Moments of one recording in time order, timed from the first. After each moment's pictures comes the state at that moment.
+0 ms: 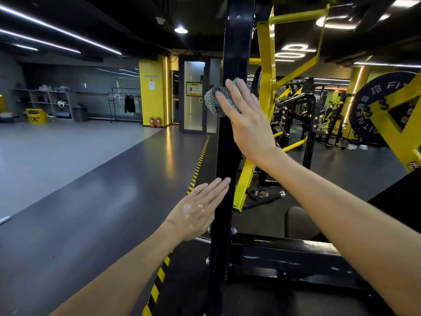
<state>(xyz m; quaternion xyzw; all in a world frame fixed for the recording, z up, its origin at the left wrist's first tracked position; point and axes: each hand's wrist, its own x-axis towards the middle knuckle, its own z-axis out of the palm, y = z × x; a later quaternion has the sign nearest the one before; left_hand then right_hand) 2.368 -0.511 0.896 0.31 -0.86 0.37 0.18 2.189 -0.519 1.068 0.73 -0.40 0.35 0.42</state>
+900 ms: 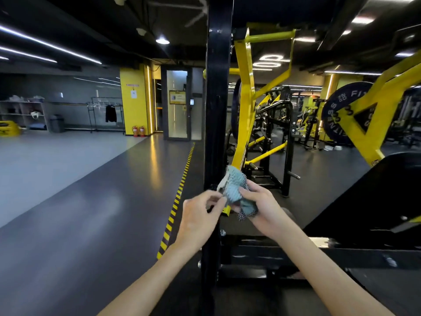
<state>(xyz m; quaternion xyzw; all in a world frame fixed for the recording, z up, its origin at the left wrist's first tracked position) 2.327 -0.428 0.942 0.39 -0.71 -0.22 0.55 2.168 -0.414 0.968 0.44 -0.35 0.62 -0.55</state>
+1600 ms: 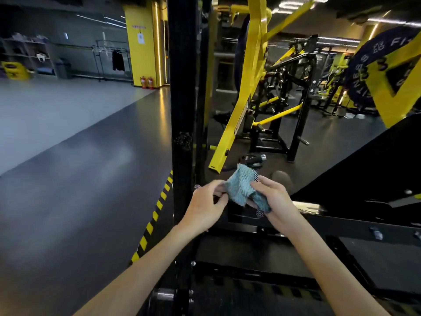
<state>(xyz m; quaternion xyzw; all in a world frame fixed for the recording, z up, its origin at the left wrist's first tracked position) 2.230 -0.430 0.851 0.47 -0.73 -0.30 0.39 2.055 -0.405 0.881 0.39 -0.46 0.58 -0.54</state>
